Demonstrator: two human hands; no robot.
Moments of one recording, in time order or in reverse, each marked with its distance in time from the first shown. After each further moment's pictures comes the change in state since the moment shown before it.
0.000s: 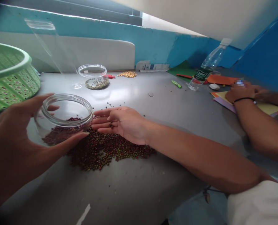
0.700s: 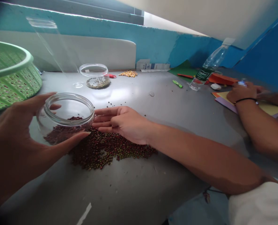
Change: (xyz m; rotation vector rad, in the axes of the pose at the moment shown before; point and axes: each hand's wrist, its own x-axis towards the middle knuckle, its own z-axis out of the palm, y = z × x) left_hand 0.000 0.001 -0.002 0.005 0.003 0.008; right_hand 0.001 0.002 0.000 -0.017 -0.019 -0.012
